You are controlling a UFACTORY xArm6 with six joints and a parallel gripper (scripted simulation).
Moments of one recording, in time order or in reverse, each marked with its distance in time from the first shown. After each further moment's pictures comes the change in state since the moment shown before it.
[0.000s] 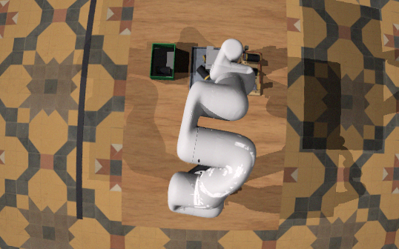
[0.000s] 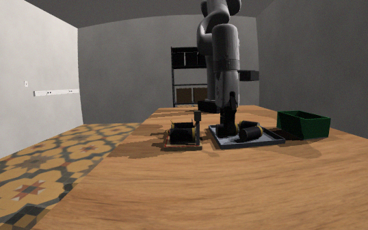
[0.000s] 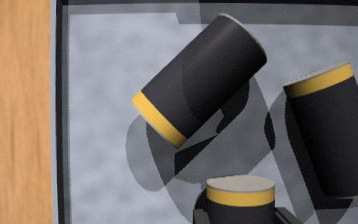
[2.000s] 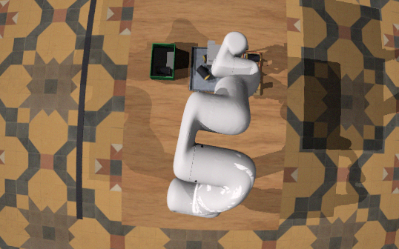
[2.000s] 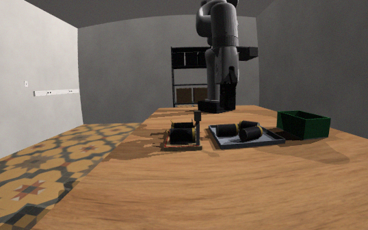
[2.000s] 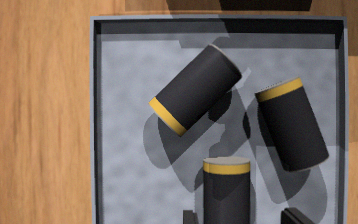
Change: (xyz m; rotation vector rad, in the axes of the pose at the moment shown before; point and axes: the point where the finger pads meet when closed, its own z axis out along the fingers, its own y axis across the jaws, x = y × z) arm 0.000 -0.002 -0.065 0.005 0.001 0.000
